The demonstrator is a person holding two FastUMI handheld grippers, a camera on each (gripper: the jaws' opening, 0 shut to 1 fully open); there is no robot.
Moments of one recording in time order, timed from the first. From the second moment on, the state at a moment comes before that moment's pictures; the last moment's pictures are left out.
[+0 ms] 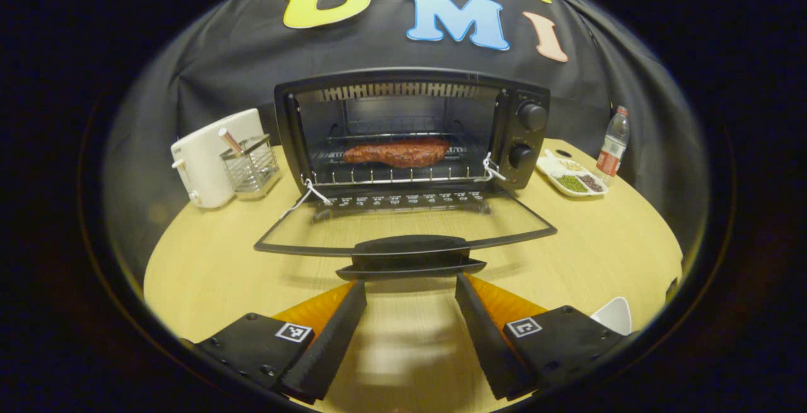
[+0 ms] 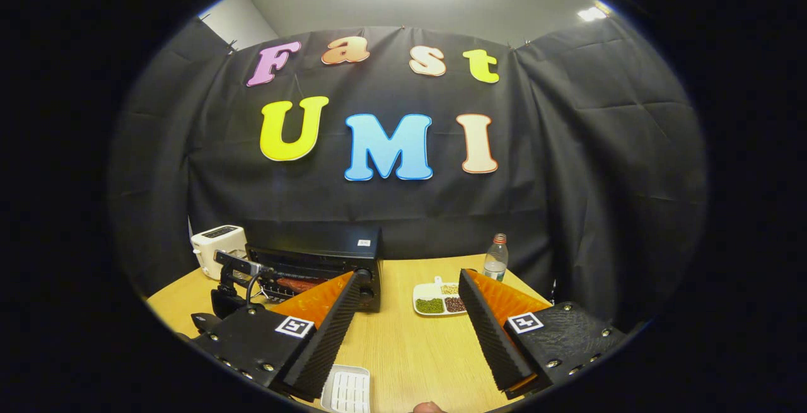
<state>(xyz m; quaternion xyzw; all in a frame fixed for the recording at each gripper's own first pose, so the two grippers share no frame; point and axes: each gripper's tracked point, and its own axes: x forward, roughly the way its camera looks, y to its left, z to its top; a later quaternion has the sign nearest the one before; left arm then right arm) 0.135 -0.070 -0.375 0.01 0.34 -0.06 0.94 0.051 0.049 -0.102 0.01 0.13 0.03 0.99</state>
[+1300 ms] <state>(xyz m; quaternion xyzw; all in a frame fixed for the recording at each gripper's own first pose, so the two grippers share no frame) 0.209 -0.072 -0.192 0.05 0.13 -0.07 0.99 0.069 0.042 -0.088 0.02 0.10 0.03 0.99</state>
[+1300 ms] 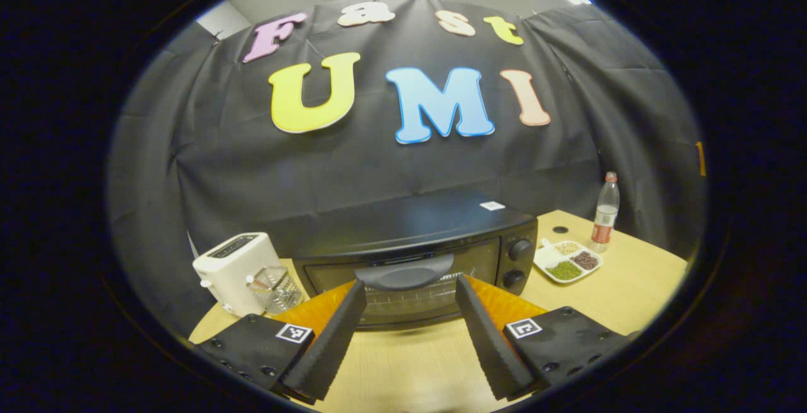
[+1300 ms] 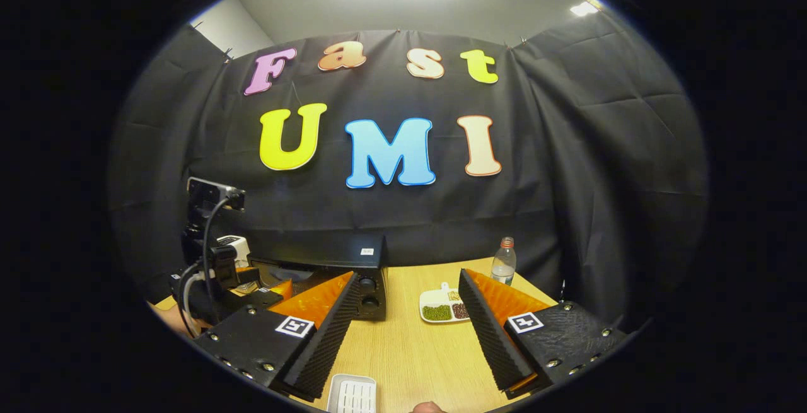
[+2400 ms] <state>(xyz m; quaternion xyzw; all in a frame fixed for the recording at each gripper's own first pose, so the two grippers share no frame) -0.016 -0.058 0.011 0.01 0.00 0.00 1.00 -0.014 -0.020 -0.027 0.03 0.04 0.09 0.99</state>
